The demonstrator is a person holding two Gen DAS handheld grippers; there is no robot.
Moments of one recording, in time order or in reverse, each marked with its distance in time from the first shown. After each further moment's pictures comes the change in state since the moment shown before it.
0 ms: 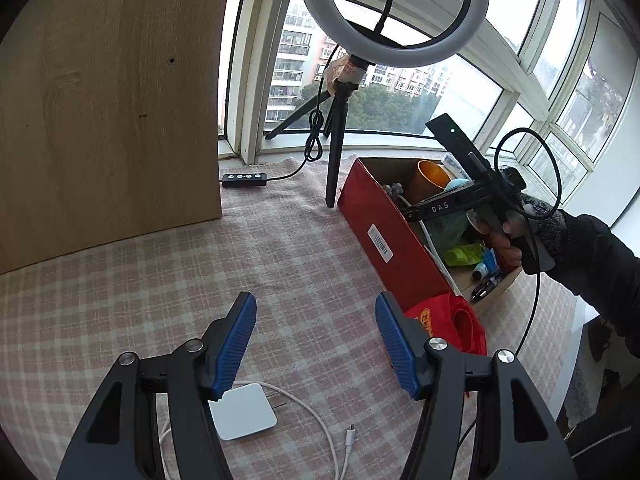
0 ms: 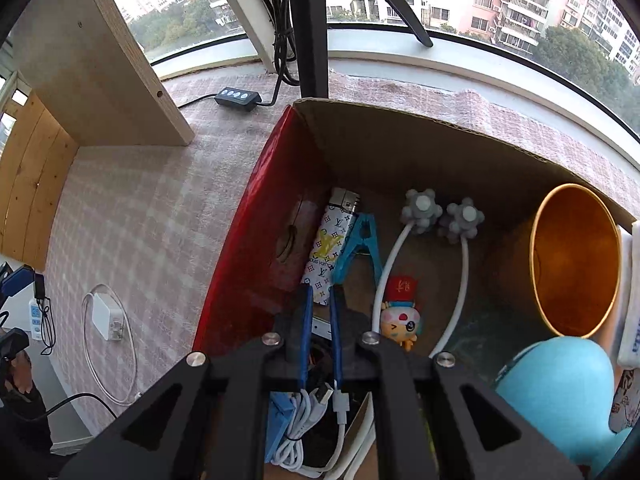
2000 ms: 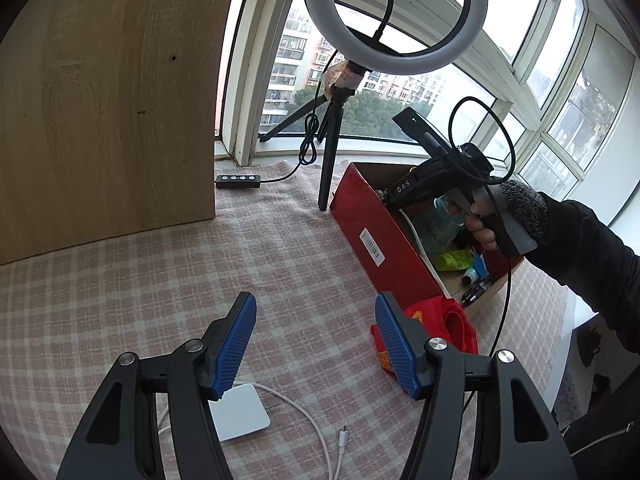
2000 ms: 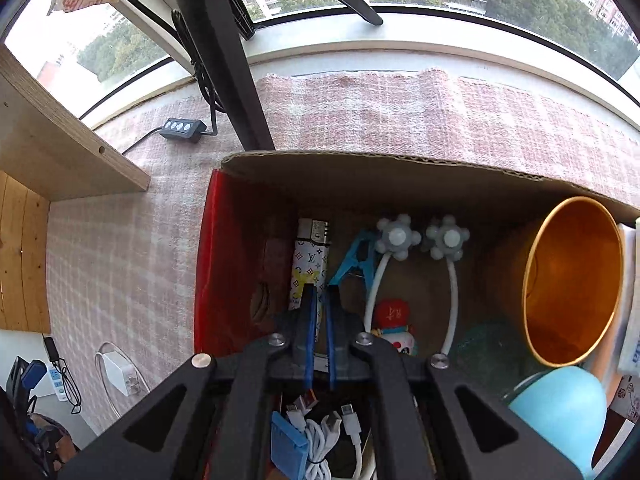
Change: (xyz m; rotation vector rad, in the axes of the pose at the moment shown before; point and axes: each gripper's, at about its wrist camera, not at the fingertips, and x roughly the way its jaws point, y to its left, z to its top) left arm -0.004 0.003 -0.003 -0.015 -0.023 -0.050; right arm 0.007 -0.020 0.032 0.212 0.087 -0.030
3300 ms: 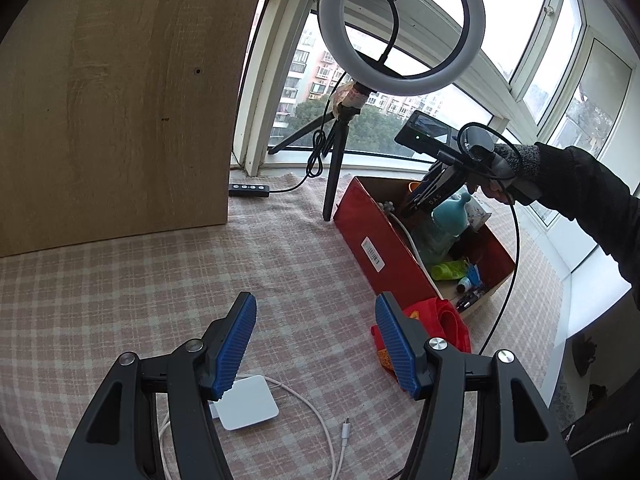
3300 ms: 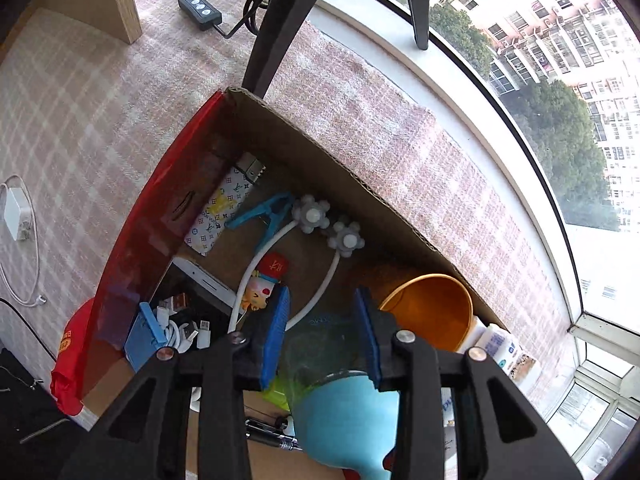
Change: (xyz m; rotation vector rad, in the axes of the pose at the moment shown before) left arm -0.023 0.012 -0.008 -0.027 -0.052 -0.004; right arm -0.011 0.016 0.016 -0.552 0.239 -0.384
